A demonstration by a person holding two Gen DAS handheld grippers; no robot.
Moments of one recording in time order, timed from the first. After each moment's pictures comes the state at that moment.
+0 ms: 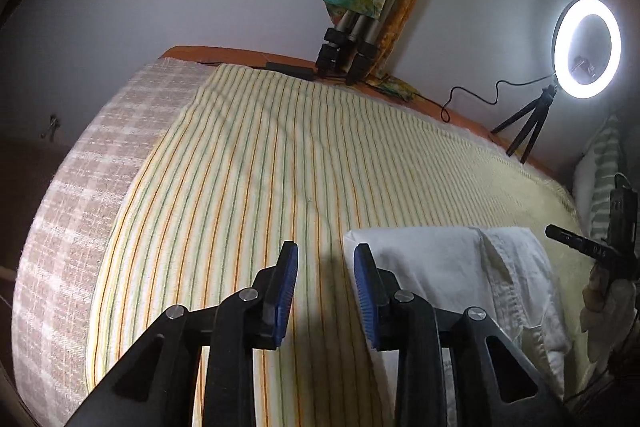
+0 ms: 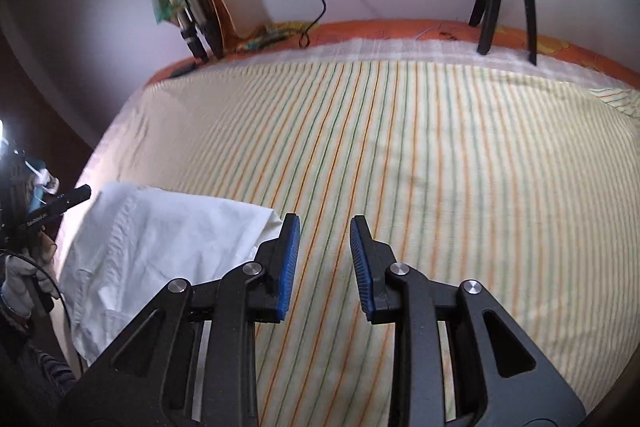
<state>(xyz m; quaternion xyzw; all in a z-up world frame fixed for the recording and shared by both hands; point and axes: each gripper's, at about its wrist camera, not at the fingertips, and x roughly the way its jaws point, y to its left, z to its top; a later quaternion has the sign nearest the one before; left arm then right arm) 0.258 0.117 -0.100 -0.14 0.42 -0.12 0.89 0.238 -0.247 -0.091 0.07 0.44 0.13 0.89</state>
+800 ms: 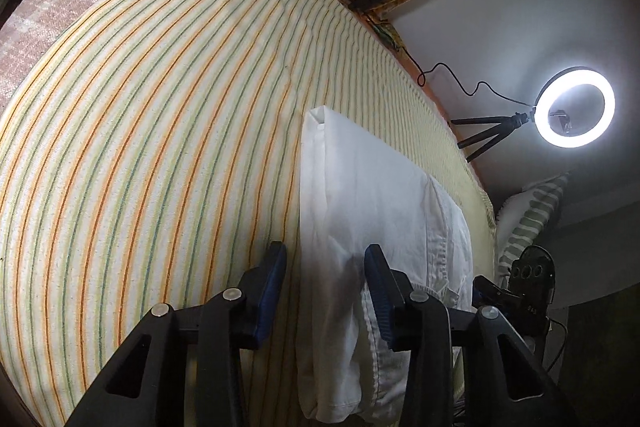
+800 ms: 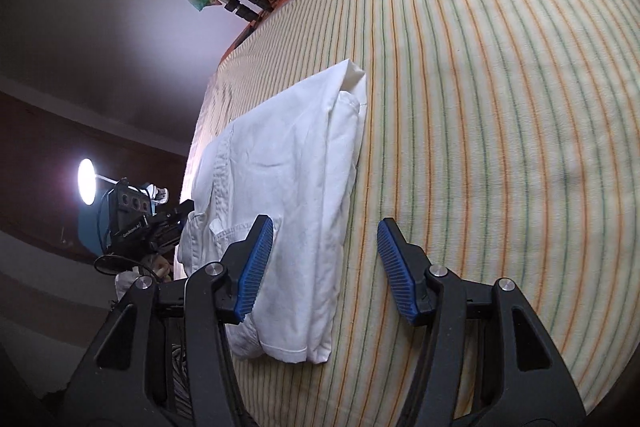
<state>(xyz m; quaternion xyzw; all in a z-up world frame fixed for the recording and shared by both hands) 0.234 0.114 -0.143 -0.34 0.52 -0.18 0.76 0.195 -0.242 -0.141 0.29 0.52 0.25 0.77</state>
